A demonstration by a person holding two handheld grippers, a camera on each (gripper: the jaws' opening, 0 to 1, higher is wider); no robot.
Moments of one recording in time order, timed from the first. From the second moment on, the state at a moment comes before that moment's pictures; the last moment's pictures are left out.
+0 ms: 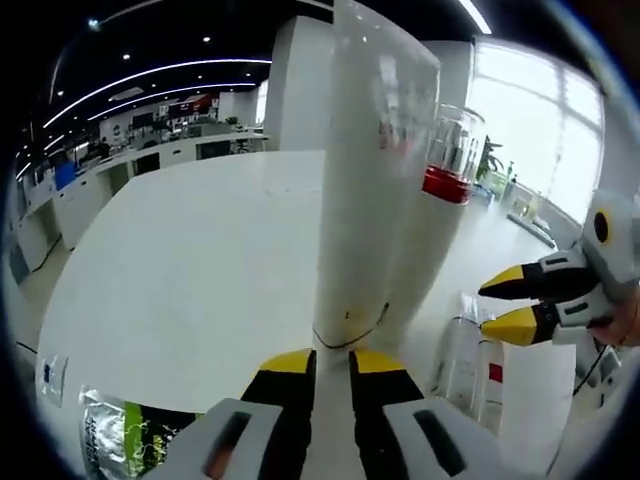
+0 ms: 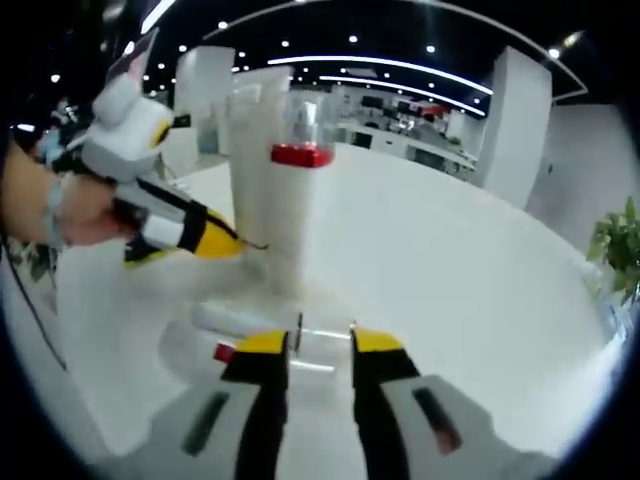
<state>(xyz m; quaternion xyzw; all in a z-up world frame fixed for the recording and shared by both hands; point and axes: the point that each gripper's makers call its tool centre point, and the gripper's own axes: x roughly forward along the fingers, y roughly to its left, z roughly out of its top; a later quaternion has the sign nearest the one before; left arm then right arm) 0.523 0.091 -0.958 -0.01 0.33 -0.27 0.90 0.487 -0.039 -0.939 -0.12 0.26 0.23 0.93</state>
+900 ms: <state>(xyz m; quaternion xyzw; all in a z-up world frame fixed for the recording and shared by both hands) 0.441 0.075 -0.944 -0.04 0.35 -0.40 0.84 0.485 -0.052 -0.939 0.08 0.32 0.27 0.91</state>
